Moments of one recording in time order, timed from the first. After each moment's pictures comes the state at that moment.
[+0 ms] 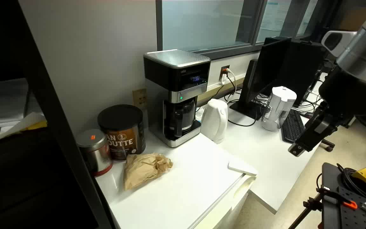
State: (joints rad) arm 0.02 -0.51 0.44 -2.51 -0.03 2.11 0.62
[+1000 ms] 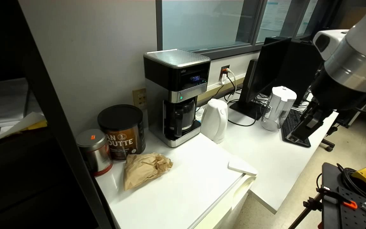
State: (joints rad) arm 0.02 -0.48 0.40 -2.51 -0.28 2.06 0.62
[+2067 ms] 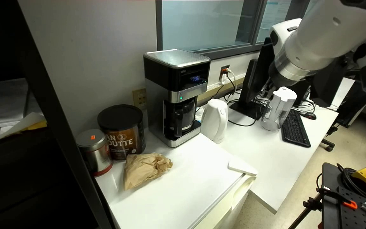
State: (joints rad) arm -0.02 -0.25 0.27 -2.38 -0.92 2.12 0.66
